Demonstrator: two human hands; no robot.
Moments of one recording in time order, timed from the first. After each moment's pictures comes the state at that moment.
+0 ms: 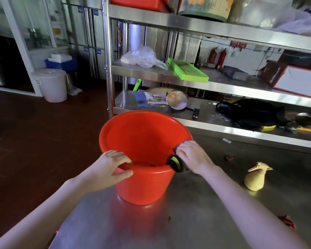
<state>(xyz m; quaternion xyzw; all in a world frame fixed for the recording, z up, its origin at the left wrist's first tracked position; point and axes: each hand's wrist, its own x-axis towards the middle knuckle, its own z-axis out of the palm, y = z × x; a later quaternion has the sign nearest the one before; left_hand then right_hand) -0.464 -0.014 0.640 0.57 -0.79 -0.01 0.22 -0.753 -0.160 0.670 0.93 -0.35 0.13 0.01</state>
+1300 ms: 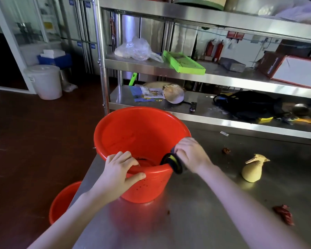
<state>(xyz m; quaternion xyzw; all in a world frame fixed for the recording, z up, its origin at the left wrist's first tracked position) -0.525 -0.003 0.628 0.60 -0.73 0.02 0.33 -0.760 -0.146 0.665 0.92 -0.35 0.19 -0.01</state>
